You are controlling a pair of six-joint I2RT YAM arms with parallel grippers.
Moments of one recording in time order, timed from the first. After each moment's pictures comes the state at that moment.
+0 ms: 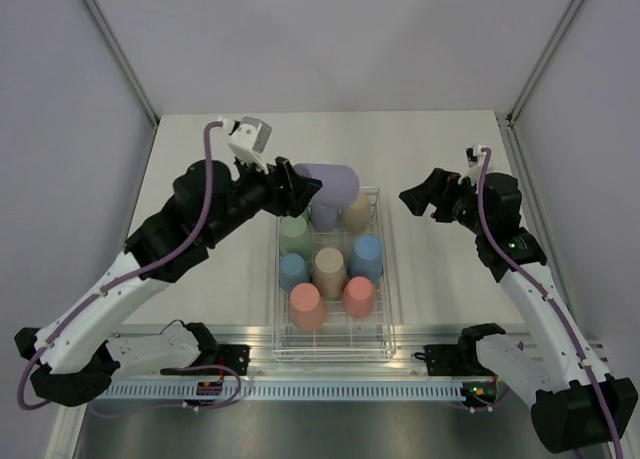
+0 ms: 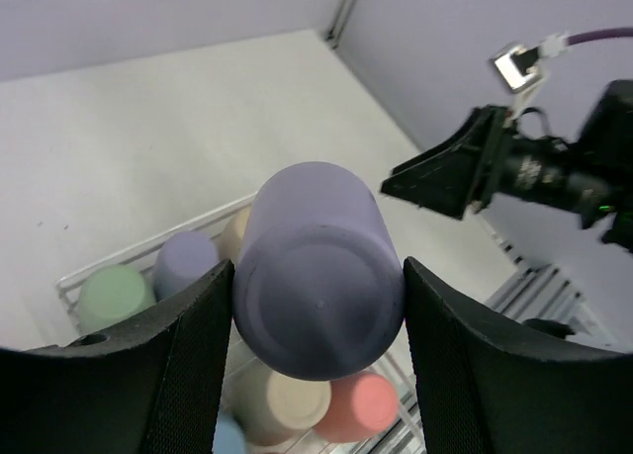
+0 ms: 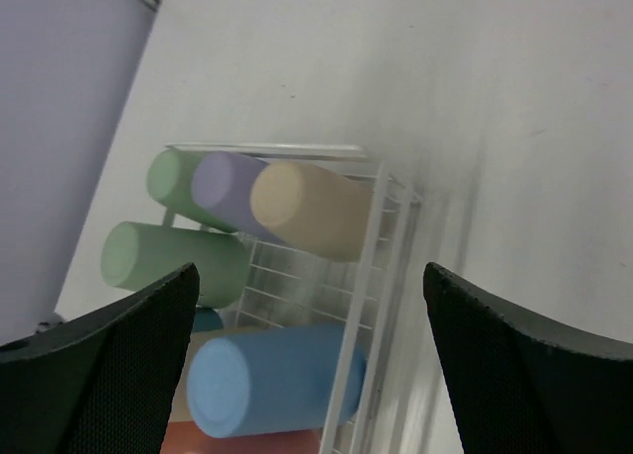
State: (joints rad) left arm -0.88 1.09 1.42 -0.52 -0.19 -0.36; right arm 0.18 0.91 0.83 -0.29 -0.29 0.49
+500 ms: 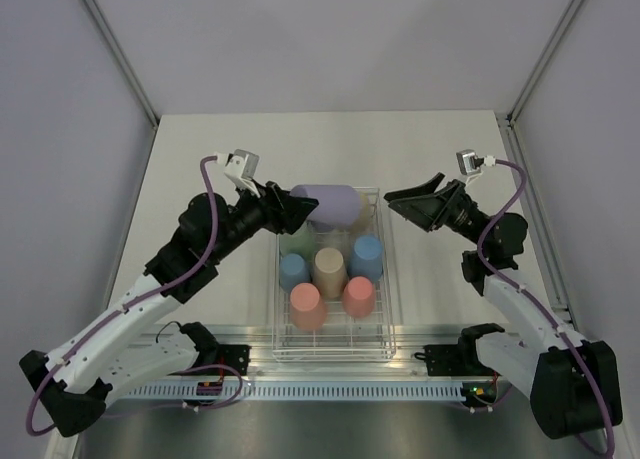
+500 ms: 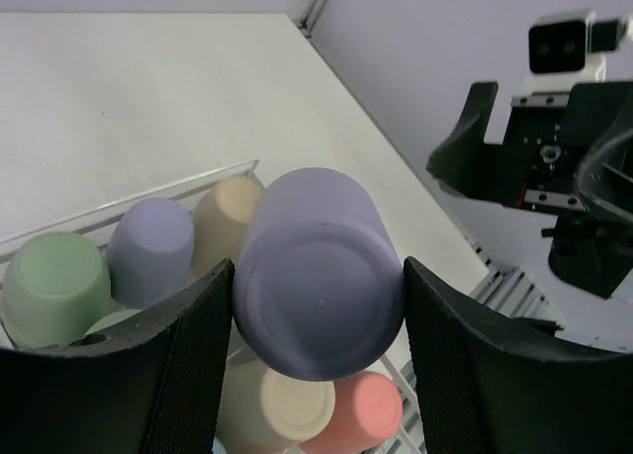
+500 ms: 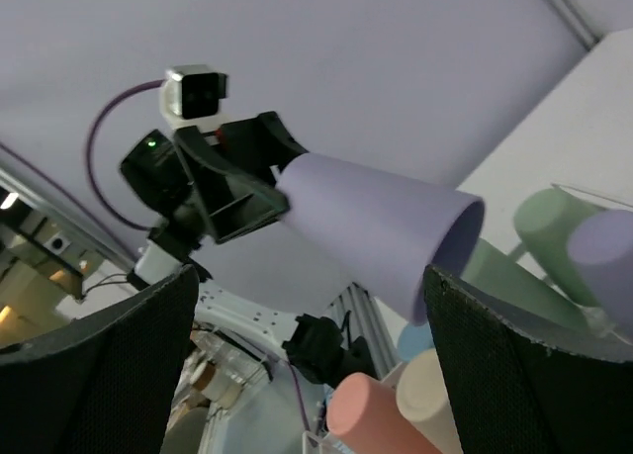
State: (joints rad) left arm -0.80 0.89 0.97 -0.15 -0.02 -0.46; right arm 0.18 0.96 0.50 0.93 -0.84 1.23
